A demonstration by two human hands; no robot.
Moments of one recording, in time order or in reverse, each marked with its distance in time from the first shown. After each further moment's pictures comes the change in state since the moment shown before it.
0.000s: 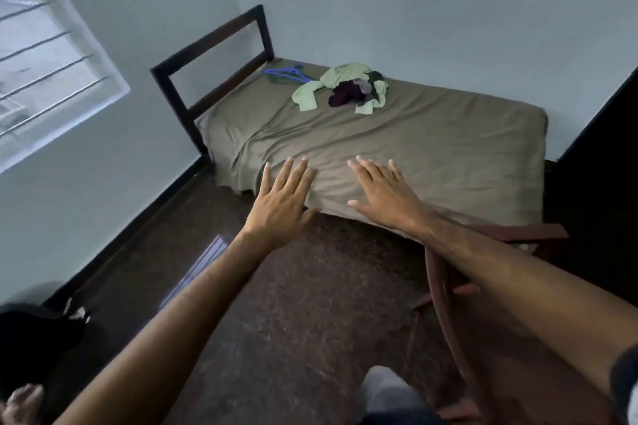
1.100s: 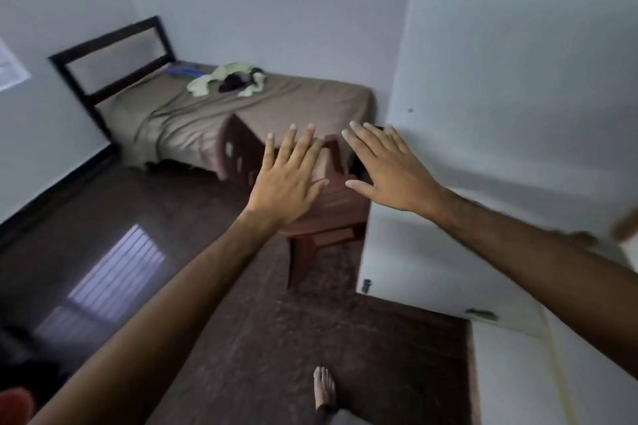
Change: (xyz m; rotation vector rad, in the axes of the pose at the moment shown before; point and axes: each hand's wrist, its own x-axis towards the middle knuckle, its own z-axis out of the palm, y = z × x) left_hand -0.292 0.701 -0.205 0.009 0.230 0.212; right_hand -0.800 0.151 -0.191 -0.334 0.282 0.030
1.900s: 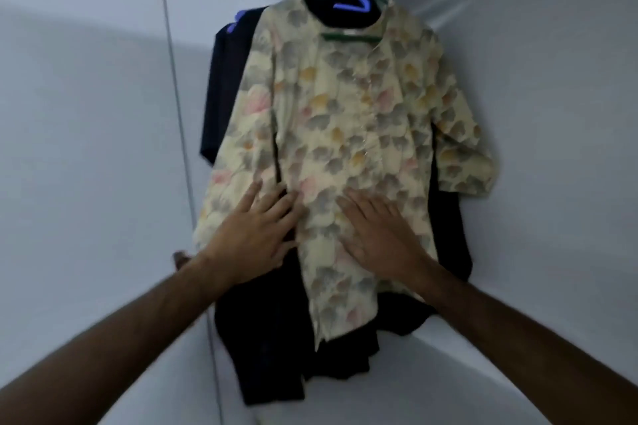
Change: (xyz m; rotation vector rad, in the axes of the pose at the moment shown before) left_hand 0.412 0.547 -0.325 0.135 0.611 0.850; right_hand -0.400 0.464 -0.393 -0.704 0.373 0.726
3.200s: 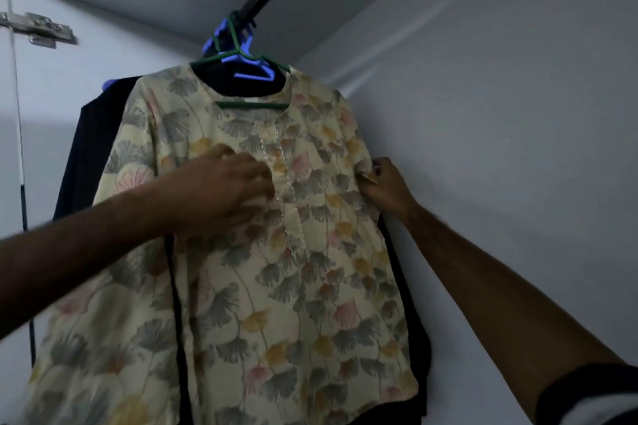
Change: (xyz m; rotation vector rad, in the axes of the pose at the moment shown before) left_hand 0.176 -0.067 -0.087 0.146 0.439 0.403; right_hand 0.106 0.224 -0.040 0.725 0.273 0.703
